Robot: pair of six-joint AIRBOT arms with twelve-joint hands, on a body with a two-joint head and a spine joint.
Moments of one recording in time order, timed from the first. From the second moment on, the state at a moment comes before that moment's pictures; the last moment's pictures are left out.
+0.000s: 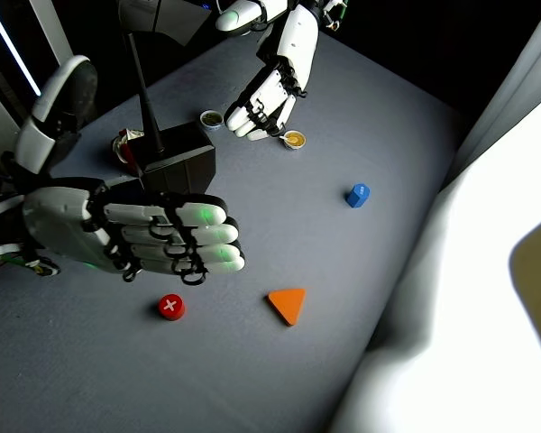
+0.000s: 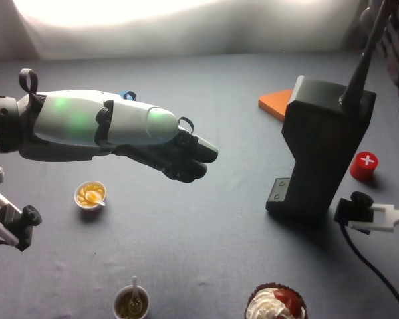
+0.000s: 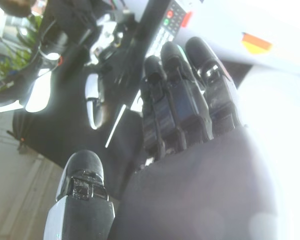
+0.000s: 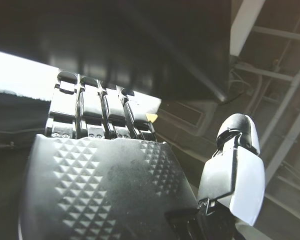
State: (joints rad) left arm 0.46 -0.60 1.25 1.17 -0.80 -1.17; right arm -0.71 -1.27 1.15 0.43 1.65 0.00
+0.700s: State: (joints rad) left arm 0.46 -0.59 1.26 1.18 -0.80 -1.17; right arm -0.70 -1.07 0.96 0.38 1.65 0.00
